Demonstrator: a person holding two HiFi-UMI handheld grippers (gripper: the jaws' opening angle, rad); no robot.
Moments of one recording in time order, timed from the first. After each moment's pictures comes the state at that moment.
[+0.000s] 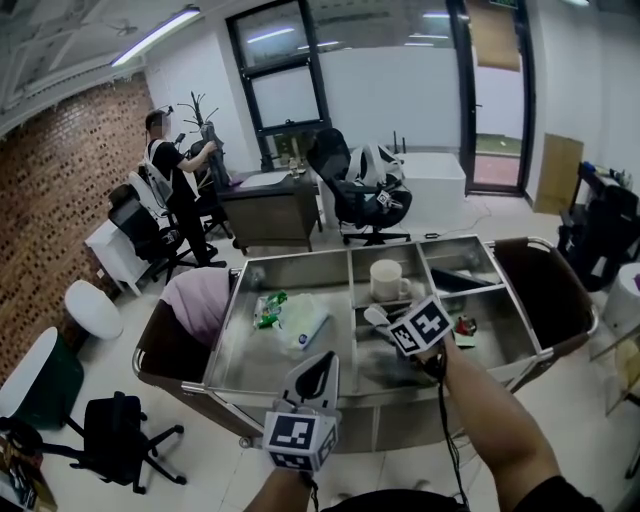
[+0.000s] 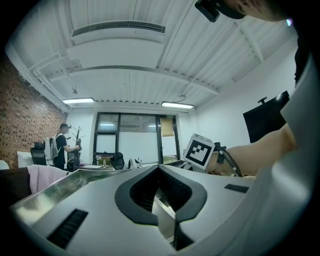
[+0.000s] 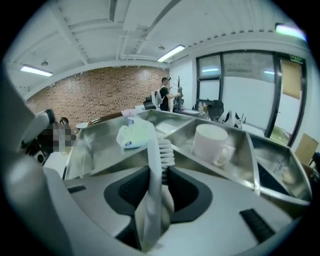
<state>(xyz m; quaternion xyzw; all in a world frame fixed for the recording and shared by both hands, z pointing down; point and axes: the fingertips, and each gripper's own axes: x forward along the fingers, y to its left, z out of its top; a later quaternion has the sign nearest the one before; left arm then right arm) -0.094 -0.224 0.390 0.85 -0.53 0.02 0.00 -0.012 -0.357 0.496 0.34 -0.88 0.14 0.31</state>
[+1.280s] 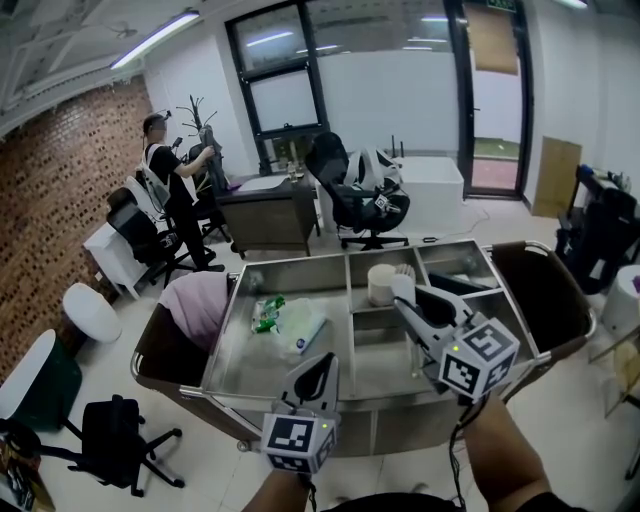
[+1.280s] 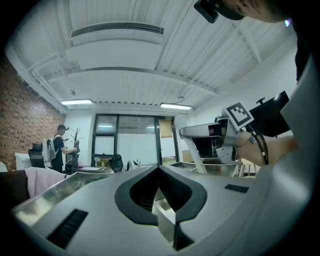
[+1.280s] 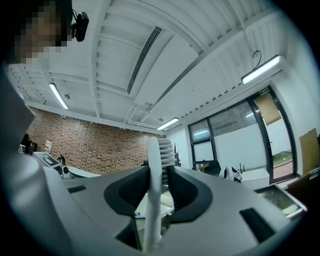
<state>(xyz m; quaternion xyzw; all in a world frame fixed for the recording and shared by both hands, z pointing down) -0.091 -0.227 0.383 0.85 -0.52 0.02 -0.01 0.027 -0.282 0.310 0.38 -0.92 0.00 -0.05</state>
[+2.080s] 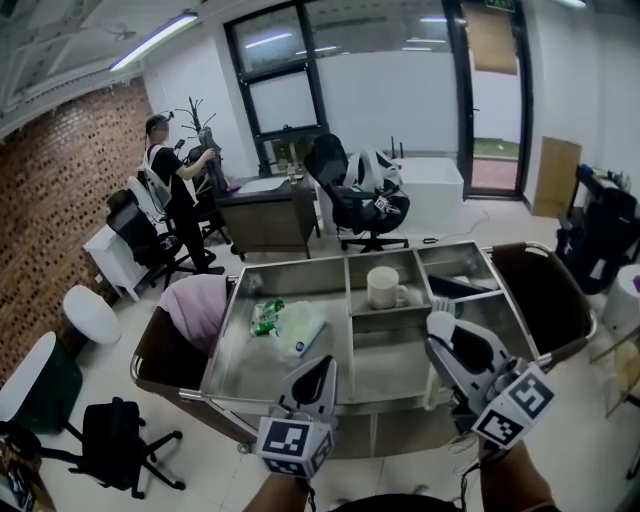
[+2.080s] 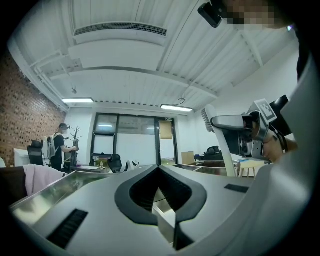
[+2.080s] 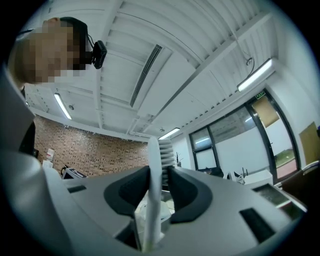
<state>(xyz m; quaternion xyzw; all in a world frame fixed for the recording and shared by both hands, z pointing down) -0.092 -0.226 0.375 0.85 -0.52 0.00 0.00 0.063 -0.200 0.293 0.37 -0.92 0.00 -0.11</state>
